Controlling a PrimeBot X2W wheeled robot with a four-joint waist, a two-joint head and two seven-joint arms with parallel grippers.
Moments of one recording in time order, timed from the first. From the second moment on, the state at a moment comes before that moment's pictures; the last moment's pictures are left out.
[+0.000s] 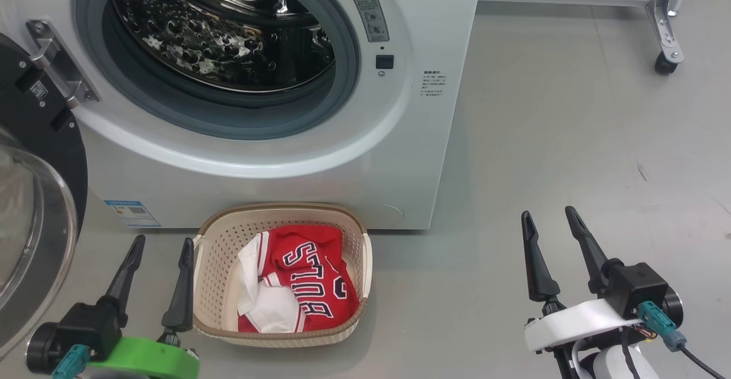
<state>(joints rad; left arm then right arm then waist) 0.01 0.11 -0.05 0.11 -0.30 -0.12 -0.25 0.01 -0.05 0.20 0.09 0.27 0.00 -0.25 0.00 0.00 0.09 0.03</state>
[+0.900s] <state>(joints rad) 0.01 0.11 -0.06 0.09 -0.31 -0.12 -0.25 0.01 -0.05 0.20 0.09 0.27 0.00 -0.25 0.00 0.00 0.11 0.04</state>
